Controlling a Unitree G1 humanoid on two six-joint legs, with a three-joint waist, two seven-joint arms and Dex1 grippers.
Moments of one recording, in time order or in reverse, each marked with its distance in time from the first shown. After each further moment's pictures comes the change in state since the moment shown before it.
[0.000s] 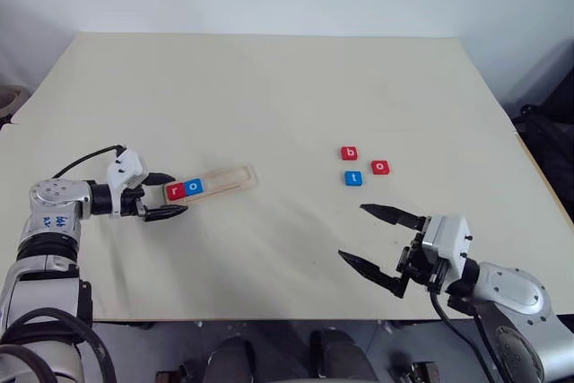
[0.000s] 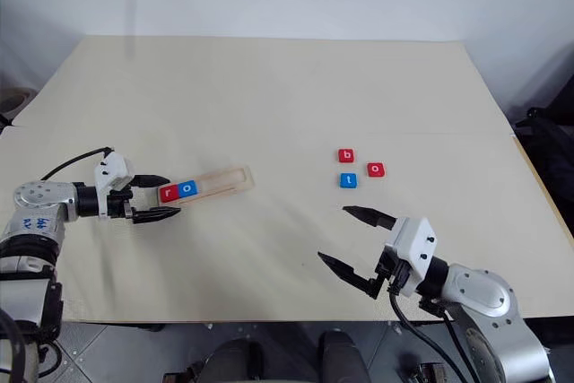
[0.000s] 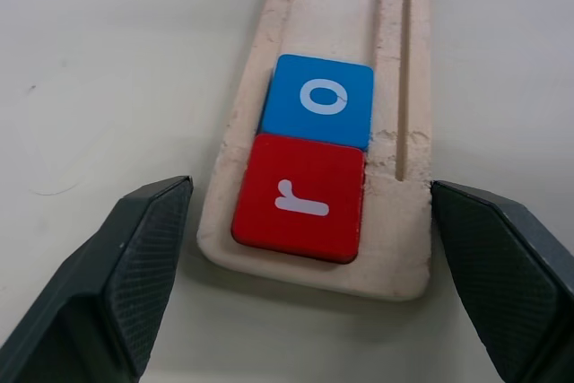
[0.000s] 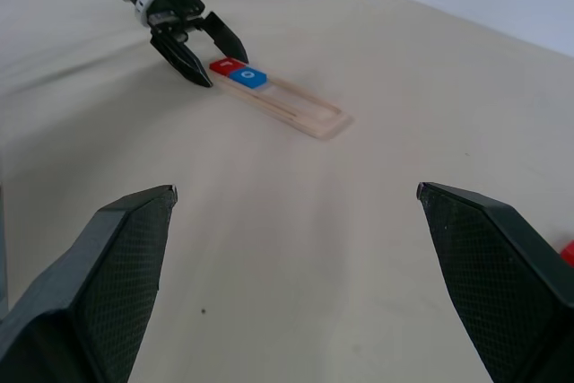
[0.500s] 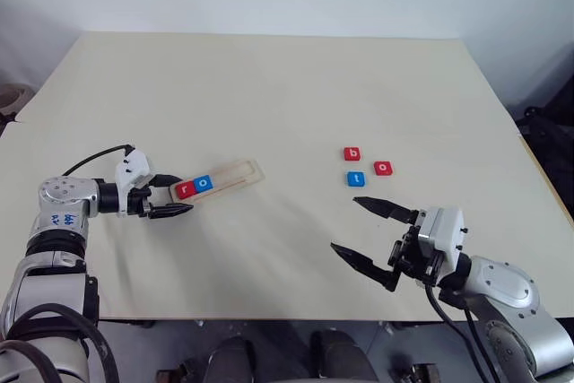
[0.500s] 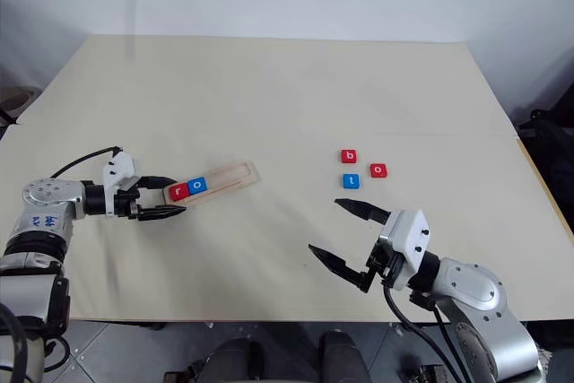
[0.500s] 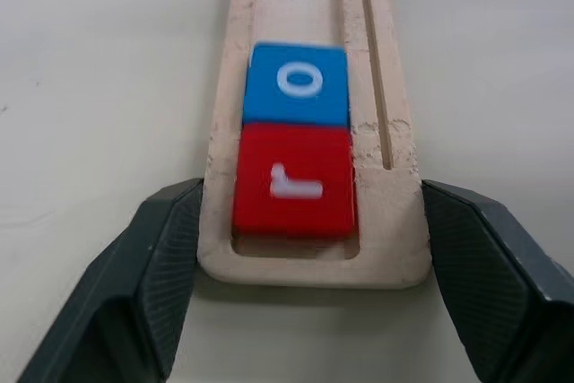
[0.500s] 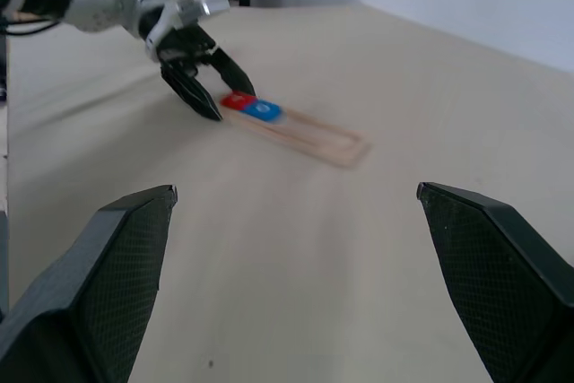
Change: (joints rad) left arm -0.012 -0.035 -0.001 0.005 0.017 -0.035 -0.018; right arm -0.051 0.035 0.034 -0.007 0.019 0.016 -0.020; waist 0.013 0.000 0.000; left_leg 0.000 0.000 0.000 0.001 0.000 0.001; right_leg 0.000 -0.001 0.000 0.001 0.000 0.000
